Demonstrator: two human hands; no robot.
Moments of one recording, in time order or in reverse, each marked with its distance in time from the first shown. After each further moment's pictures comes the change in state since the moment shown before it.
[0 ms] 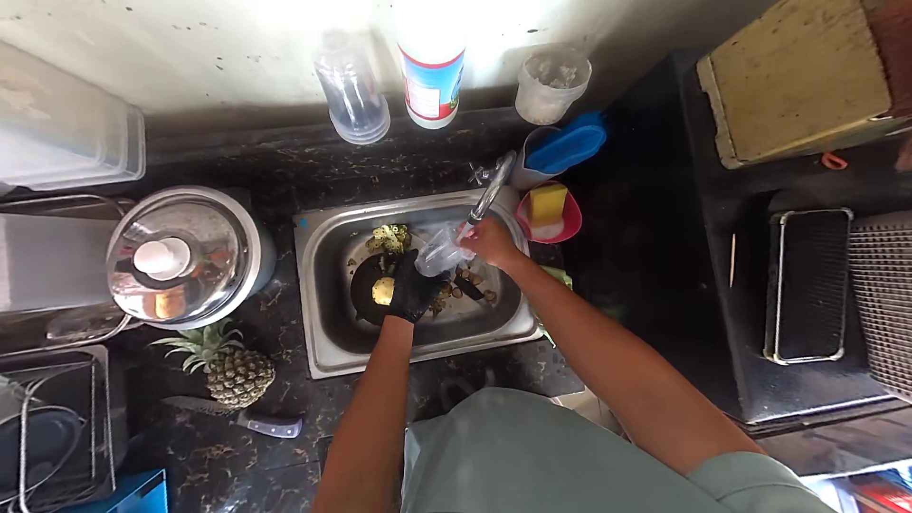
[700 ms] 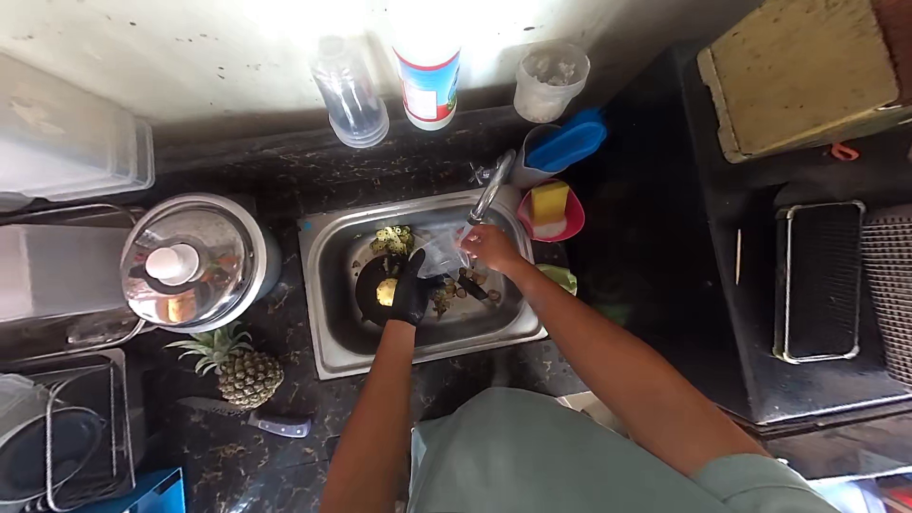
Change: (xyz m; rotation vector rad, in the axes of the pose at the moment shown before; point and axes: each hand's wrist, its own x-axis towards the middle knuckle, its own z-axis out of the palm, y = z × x) left_hand -0.001 -0.001 -0.004 0.155 0.151 0.046; right_hand -0.002 0.016 0.006 0.067 0.004 0.016
